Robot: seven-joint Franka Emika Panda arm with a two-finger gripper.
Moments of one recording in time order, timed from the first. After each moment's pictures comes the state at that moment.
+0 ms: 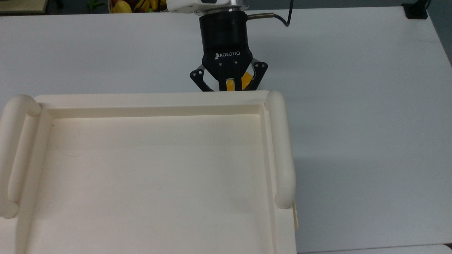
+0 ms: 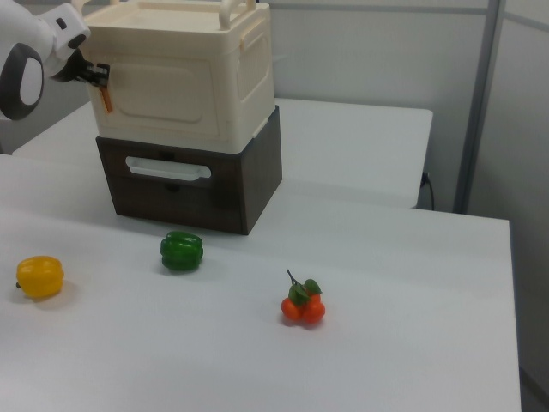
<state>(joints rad) 0.11 0.34 0.10 -1.52 -0.03 2.80 0.03</state>
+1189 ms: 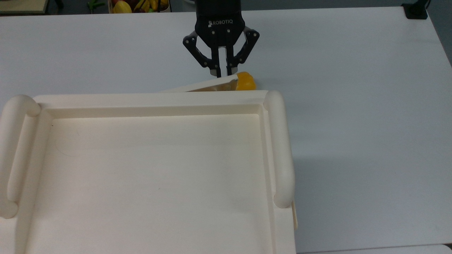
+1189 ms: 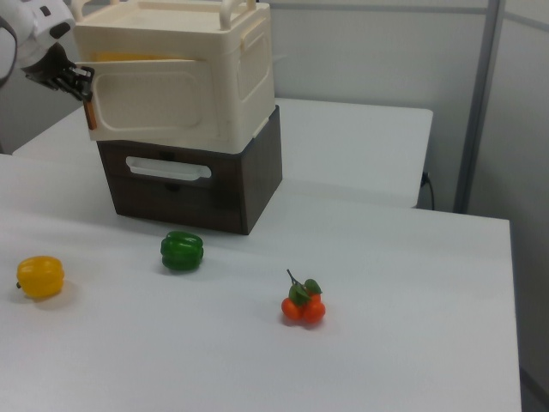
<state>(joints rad) 0.06 0.17 0.13 -1.61 -0.03 2.49 0.03</state>
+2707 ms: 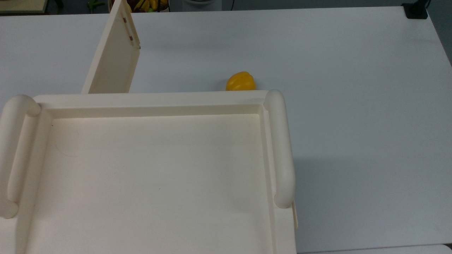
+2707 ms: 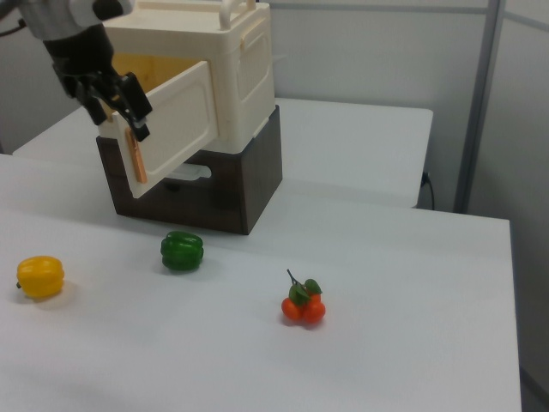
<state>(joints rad) -0.16 -0.08 -0.02 -1.58 0.00 1.77 0.03</state>
